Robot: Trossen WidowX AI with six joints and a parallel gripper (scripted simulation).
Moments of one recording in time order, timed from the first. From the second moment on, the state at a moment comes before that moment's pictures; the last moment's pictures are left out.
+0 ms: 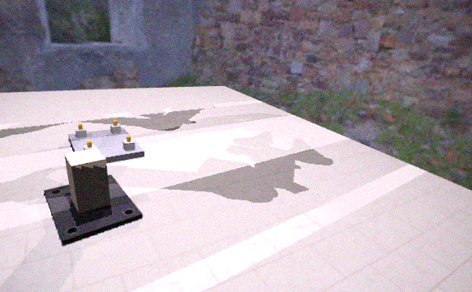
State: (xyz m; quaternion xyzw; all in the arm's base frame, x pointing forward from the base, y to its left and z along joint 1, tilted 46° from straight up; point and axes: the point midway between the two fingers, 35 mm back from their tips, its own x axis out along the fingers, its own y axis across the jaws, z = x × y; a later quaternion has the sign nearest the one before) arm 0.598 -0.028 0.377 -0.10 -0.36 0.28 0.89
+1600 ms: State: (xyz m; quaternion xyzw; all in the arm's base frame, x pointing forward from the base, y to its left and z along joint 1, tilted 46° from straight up) arm 0.259 -0.030 -0.077 0.16 0.64 0.36 0.66
